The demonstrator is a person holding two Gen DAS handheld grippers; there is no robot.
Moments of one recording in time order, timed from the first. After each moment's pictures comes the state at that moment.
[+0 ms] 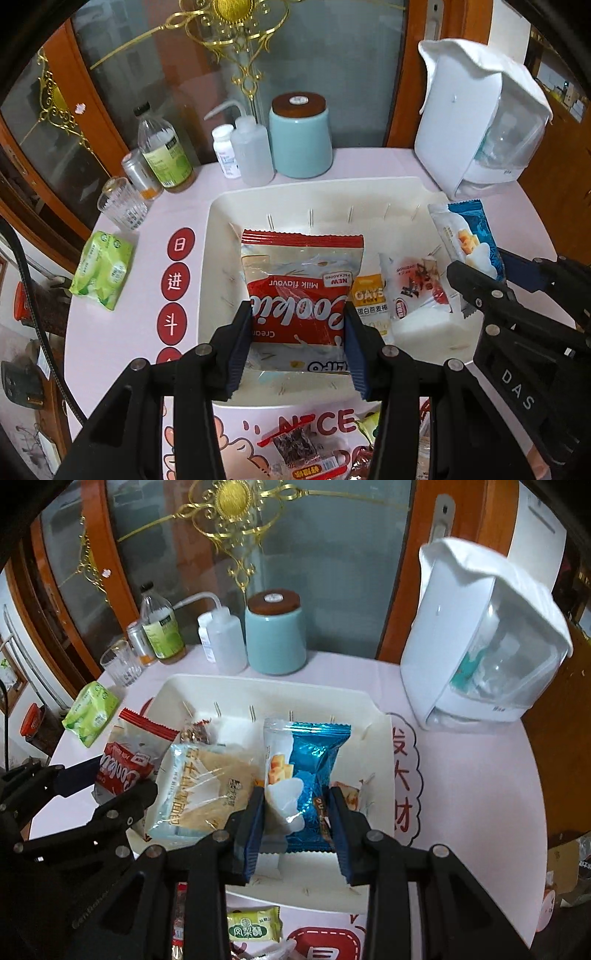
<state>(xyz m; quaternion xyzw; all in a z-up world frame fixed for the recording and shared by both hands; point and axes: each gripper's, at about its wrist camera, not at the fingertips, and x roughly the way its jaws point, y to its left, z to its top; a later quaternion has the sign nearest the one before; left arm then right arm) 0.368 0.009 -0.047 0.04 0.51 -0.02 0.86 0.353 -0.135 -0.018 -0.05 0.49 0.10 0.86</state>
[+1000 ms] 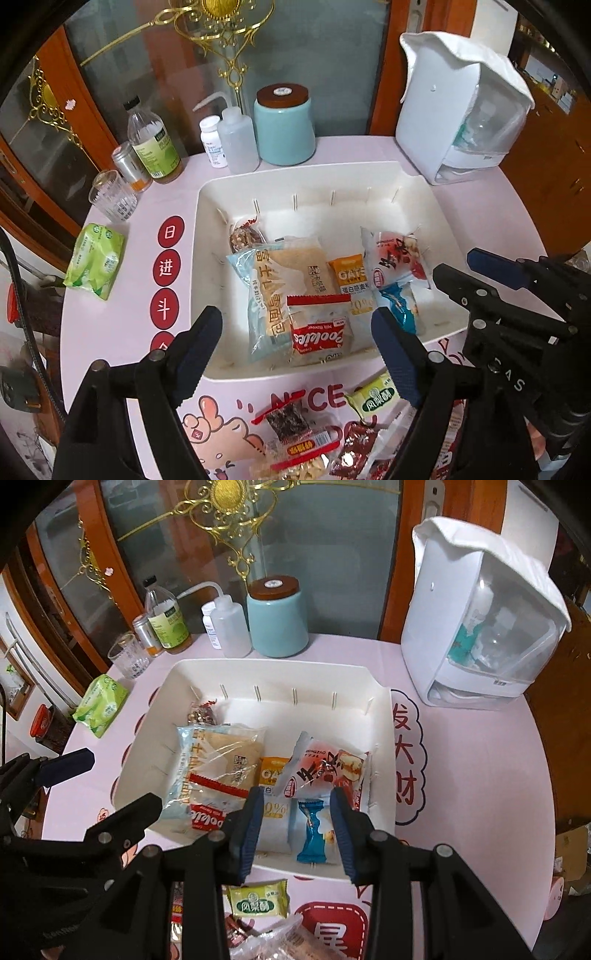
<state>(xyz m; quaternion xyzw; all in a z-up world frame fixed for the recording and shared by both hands) 0.342 0.009 -0.027 0.03 0.52 -0.05 0.85 0.329 -0.148 -0.010 -0.04 0.50 0.11 0.86</state>
